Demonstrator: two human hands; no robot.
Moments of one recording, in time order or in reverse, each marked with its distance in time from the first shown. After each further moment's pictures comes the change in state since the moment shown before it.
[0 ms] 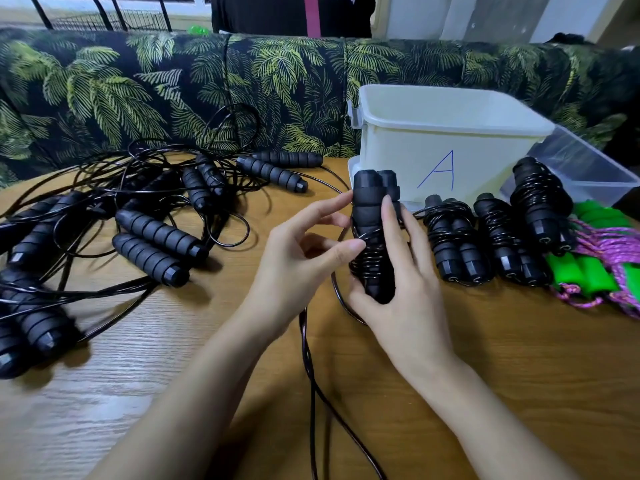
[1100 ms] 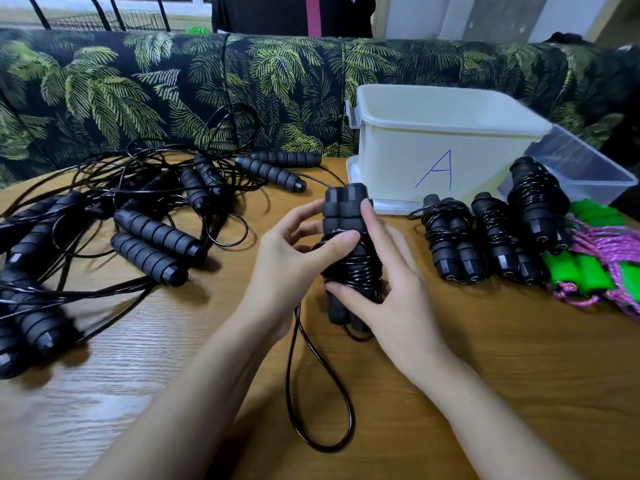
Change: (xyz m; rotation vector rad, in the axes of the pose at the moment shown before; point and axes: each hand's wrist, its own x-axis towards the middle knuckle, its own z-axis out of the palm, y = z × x) left_hand -0.001 -0.002 0.003 -0.118 0.184 -0.208; right_hand 0.003 0.002 0.001 0.342 -0.162 -0.010
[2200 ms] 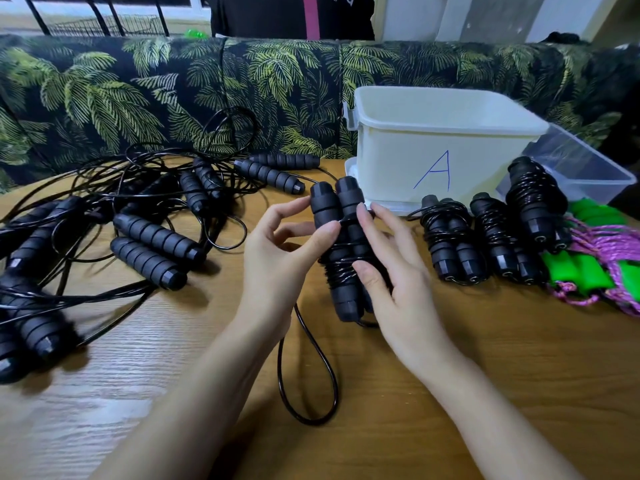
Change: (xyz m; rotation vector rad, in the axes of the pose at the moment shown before) left_hand 0.002 -0.004 -0.001 0.019 0.154 0.089; right_hand 0.005 0.002 -0.004 -0.091 0.040 -0.013
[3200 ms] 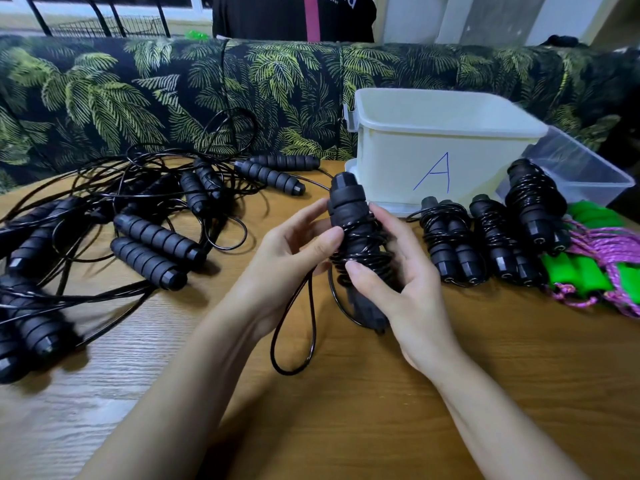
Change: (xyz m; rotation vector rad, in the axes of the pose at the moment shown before) left_hand 0.008 0.005 -0.010 -0.039 -0.385 -0.165; right_hand -0.001 -0.010 -0.004 0.467 0.007 0.169
